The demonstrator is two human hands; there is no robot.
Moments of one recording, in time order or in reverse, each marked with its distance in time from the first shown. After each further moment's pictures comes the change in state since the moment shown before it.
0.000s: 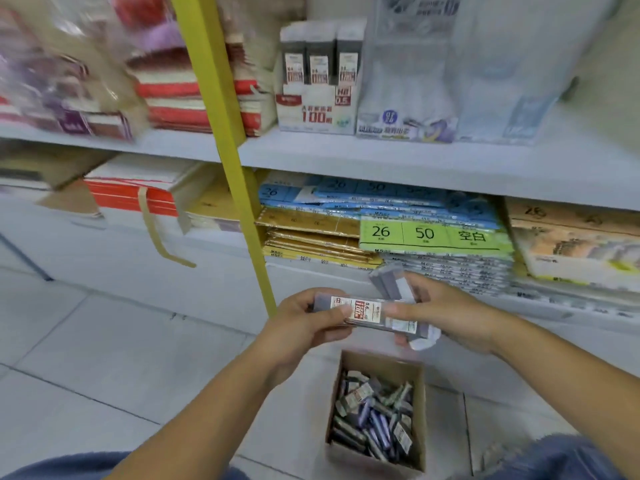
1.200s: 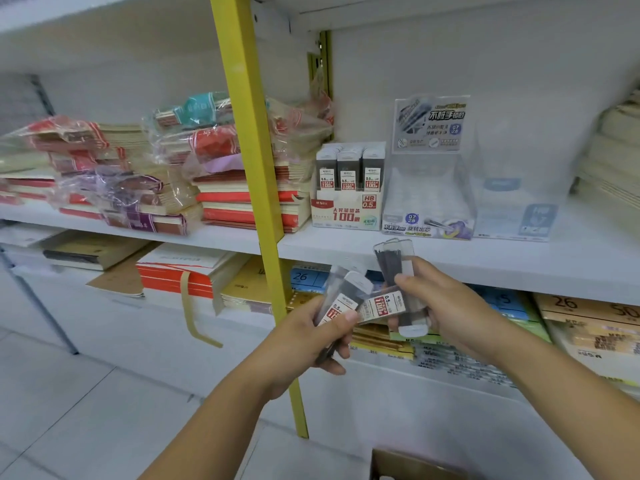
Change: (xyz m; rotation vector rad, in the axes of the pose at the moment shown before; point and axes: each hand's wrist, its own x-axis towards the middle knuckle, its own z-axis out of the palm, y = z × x) left_hand 0.006 0.106 -0.019 0.391 -0.137 0.253; right_hand 0.037 -0.107 0.013 -0.090 0.184 -0.377
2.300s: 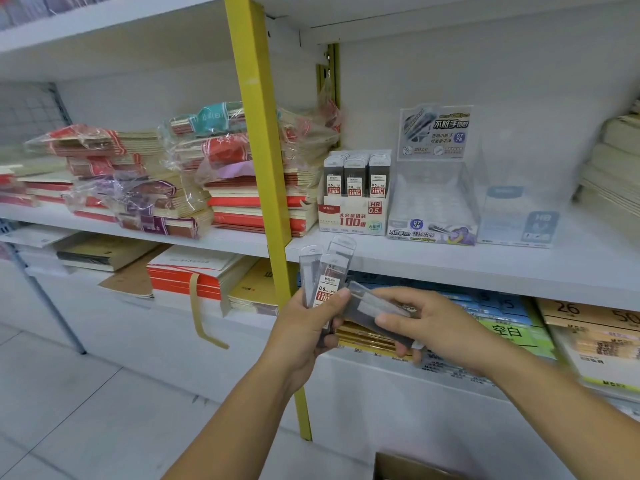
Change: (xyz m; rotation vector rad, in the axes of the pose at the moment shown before) left_hand 0.007 0.003 0.007 -0.433 0.281 0.043; right_hand -0.010 -0.003 0.015 -0.215 -0.083 0.001
